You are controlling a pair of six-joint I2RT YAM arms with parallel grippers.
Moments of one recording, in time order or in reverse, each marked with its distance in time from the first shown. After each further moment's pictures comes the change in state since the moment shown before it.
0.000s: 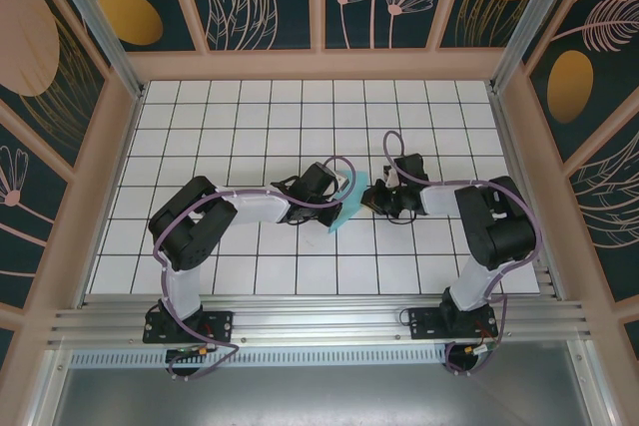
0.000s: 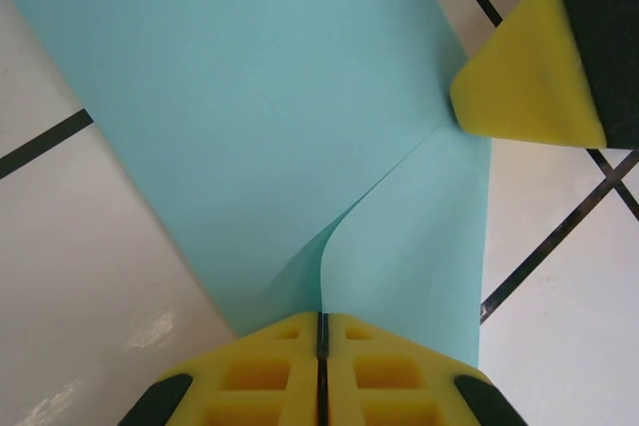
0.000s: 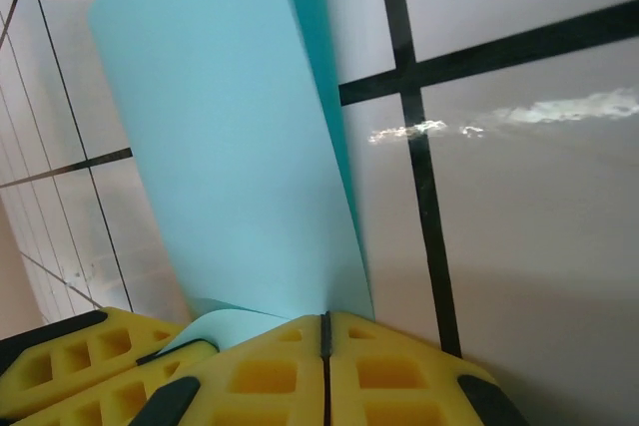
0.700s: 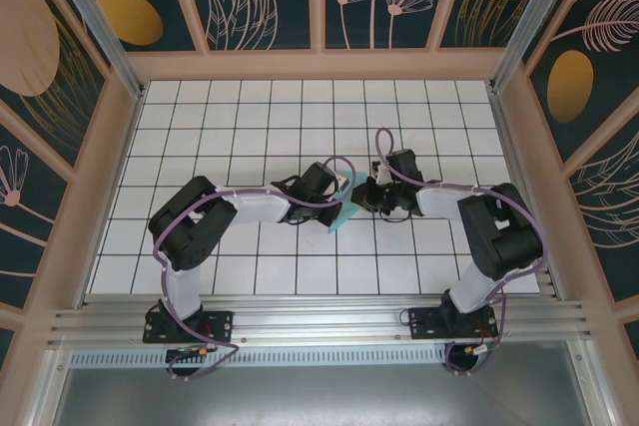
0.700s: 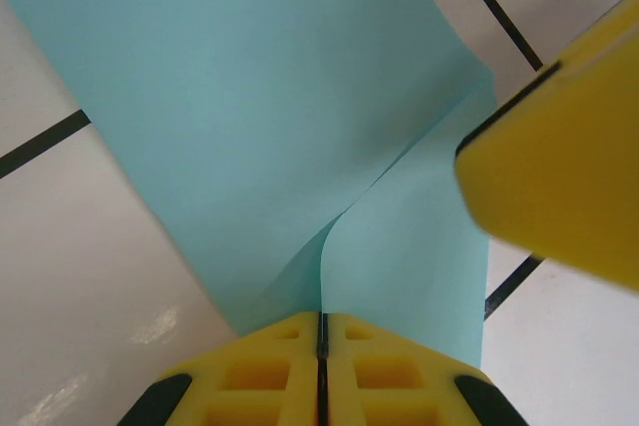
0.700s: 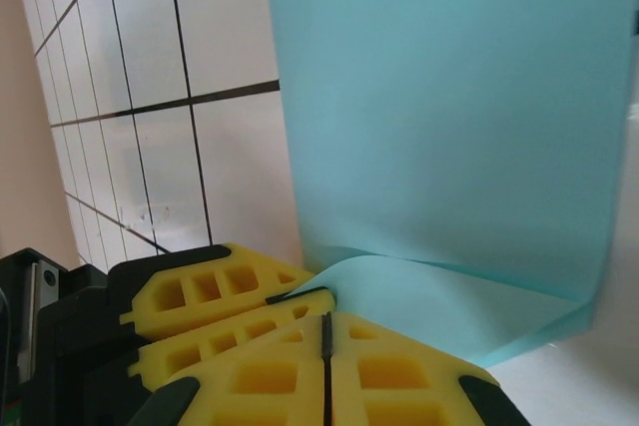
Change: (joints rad) left arm 0.000 0.000 0.007 -0.016 -0.004 0.001; right arm 0.081 -0.058 0.025 -0.005 -0.059 0.003
